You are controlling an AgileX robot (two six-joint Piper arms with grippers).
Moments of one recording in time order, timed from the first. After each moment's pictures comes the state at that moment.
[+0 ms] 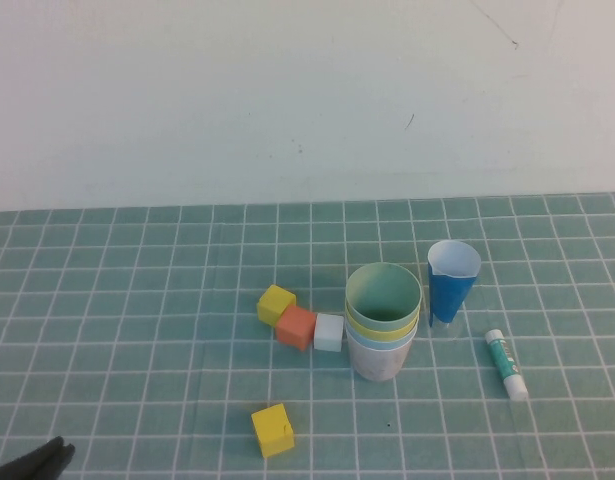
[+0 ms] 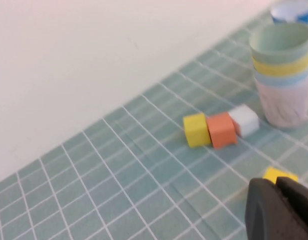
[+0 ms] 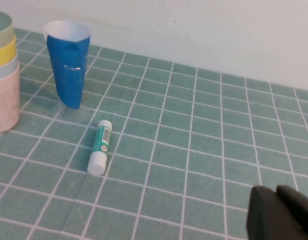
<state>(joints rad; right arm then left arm) 0.08 -0.01 0.03 0.00 0.39 -0.18 -0.44 0.25 -0.19 -0.08 0.29 0.34</state>
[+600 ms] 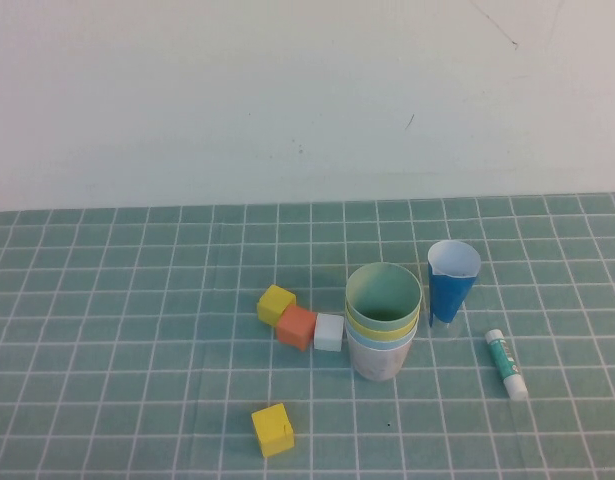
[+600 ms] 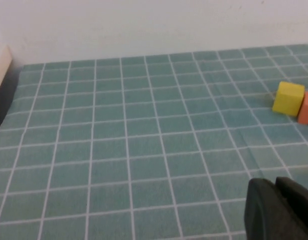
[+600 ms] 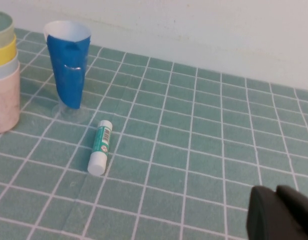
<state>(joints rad) 0.08 -0.01 0.03 0.00 0.39 -0.18 -0.16 -0.01 -0.02 0.07 0.39 -0.15</state>
